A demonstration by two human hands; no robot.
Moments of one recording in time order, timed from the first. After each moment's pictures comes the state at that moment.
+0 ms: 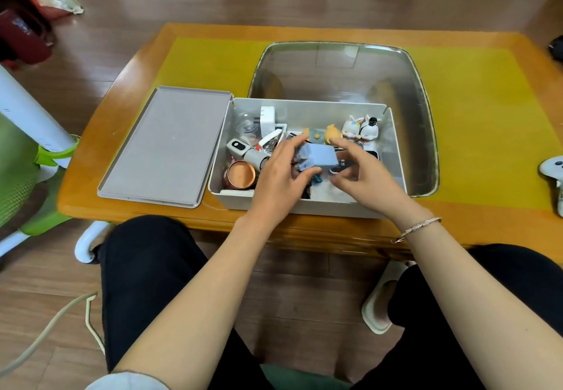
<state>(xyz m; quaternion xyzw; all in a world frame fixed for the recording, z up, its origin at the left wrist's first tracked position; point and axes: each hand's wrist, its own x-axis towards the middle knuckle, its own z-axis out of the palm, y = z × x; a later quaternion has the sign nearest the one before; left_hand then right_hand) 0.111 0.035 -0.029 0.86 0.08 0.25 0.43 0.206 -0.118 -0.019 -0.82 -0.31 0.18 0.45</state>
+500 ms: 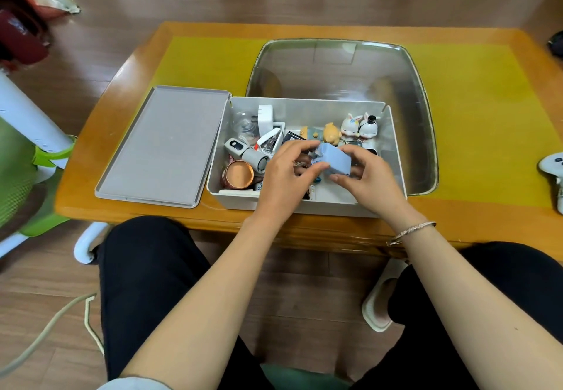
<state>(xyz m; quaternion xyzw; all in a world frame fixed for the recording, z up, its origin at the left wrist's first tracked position) 0.119 0.025 -0.030 0.83 0.08 0.26 0.50 0.204 -0.124 -0.028 -0.82 -0.26 0.15 0.48</state>
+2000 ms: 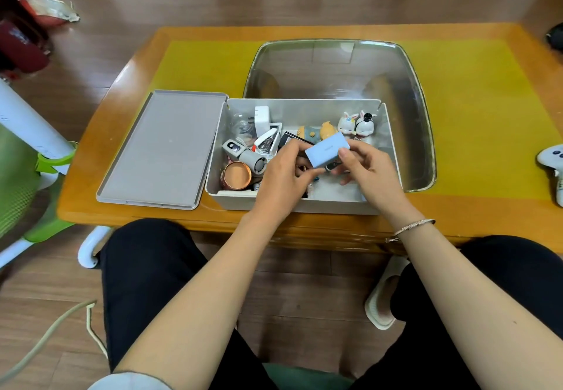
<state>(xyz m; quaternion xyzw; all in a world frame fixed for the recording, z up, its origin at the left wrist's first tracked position) 0.124 0.026 -0.034 0.85 0.09 0.21 0.47 0.203 -0.126 -0.027 -0.75 -0.23 0.15 0.61</state>
